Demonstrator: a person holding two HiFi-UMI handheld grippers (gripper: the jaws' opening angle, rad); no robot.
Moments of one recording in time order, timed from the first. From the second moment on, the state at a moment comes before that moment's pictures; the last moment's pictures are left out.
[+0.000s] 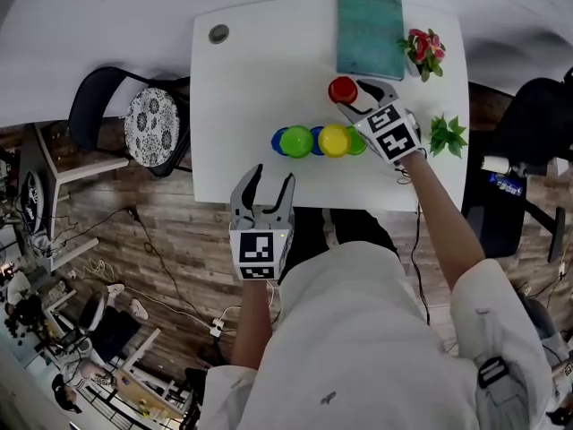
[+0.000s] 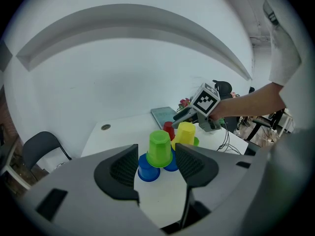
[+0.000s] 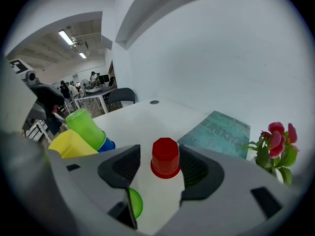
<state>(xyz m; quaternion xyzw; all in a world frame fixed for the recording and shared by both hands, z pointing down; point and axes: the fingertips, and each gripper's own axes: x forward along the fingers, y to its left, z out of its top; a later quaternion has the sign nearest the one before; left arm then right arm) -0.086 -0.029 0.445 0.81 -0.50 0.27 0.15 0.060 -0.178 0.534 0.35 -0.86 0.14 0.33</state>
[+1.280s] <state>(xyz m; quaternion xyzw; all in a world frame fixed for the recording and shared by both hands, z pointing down) -0.074 -0.005 0.436 0.80 -0.52 0.25 0.14 0.076 -0.177 0.507 0.36 -0.86 0.09 0.34</state>
